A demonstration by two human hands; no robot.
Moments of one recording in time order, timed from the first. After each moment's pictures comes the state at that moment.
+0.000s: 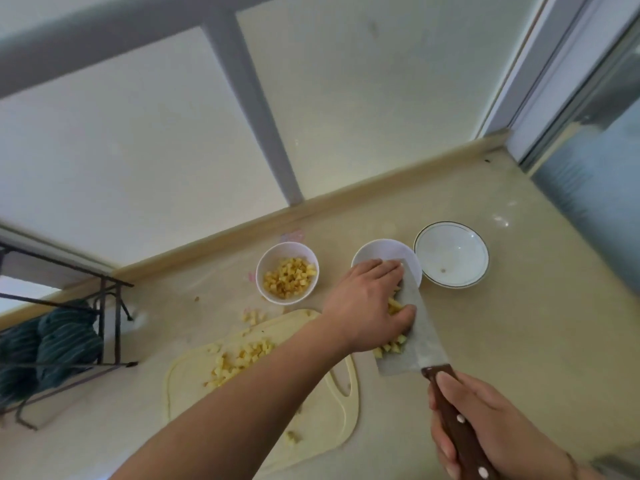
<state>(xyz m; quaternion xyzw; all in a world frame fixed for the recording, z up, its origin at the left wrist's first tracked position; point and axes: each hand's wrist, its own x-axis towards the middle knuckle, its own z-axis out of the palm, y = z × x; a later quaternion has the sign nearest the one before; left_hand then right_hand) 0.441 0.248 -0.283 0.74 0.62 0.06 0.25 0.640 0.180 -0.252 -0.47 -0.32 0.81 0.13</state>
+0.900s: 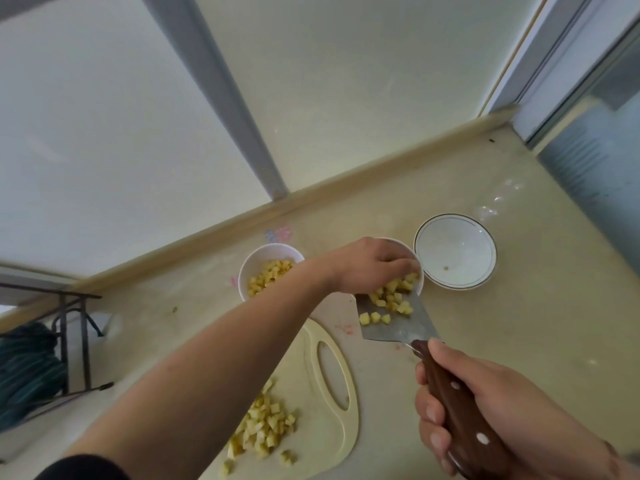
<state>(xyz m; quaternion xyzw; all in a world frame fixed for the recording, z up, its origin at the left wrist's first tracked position) 0.417 0.335 -0.280 0.70 0.51 0.01 0.50 0.593 0.228 -0.185 -0.53 -0.06 0.84 0.12</state>
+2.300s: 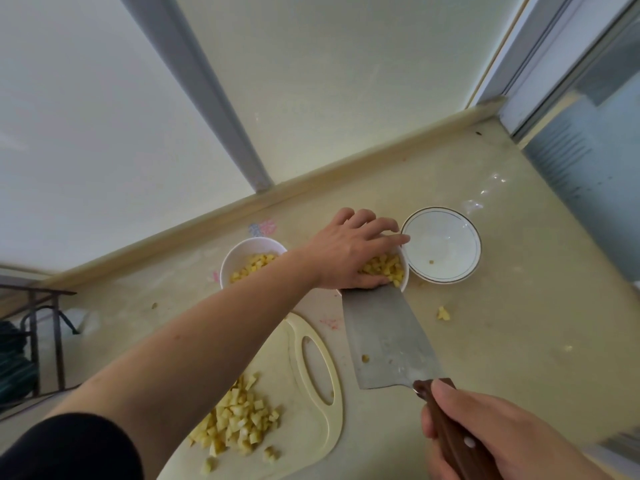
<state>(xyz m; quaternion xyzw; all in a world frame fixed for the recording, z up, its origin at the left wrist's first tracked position) 0.399 0.345 -0.340 0.91 0.41 0.04 0.10 0.623 0.209 -0.192 -0.53 -0.21 0.82 0.01</state>
